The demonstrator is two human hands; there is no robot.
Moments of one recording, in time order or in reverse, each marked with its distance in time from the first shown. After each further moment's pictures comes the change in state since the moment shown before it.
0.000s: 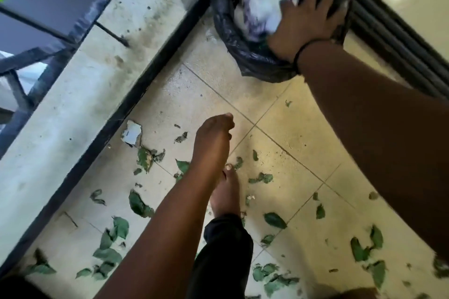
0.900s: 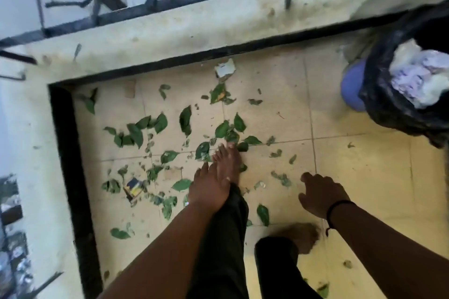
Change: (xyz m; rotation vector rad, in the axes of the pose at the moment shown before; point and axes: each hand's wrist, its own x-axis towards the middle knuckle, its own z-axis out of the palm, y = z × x) left_hand -0.098 -0.219 -0.072 0.567 0.244 -0.250; right_hand -0.205 0.036 0.096 -0.638 -0.858 -0.647
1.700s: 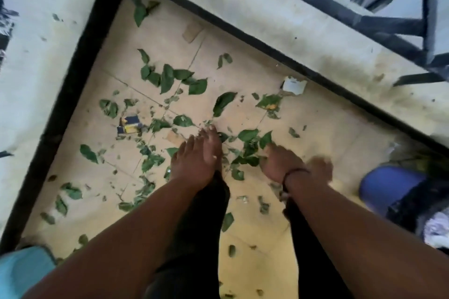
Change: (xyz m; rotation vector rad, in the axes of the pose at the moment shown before) left_hand 0.031 -0.063 -0.043 -0.453 0.121 -0.310; right_hand 0.096 -0.175 -0.133 -0.301 -0.025 -0.281
